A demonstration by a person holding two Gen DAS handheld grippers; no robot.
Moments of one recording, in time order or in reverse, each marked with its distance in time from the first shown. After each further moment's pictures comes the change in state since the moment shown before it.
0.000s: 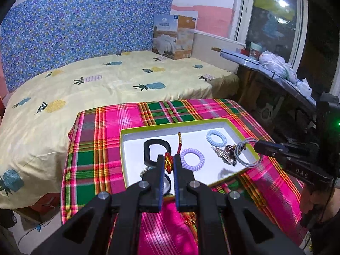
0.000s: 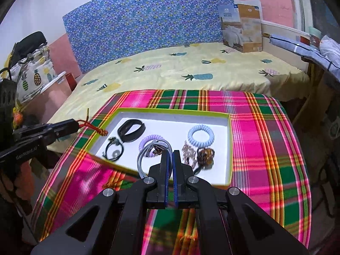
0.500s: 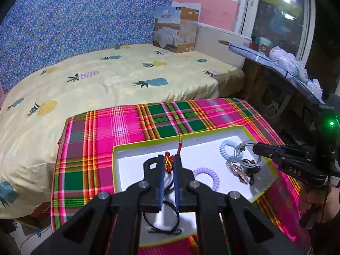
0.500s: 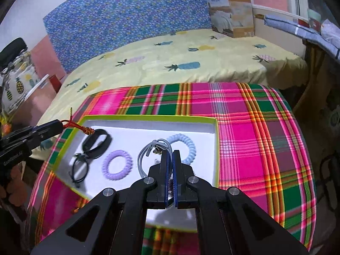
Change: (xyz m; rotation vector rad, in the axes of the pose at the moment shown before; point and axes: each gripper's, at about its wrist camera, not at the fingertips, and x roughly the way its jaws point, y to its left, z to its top) left arm 0.065 0.008 0.031 -0.005 0.051 0.008; right arm 0.063 -0.050 0.024 0.078 0.082 -0.040
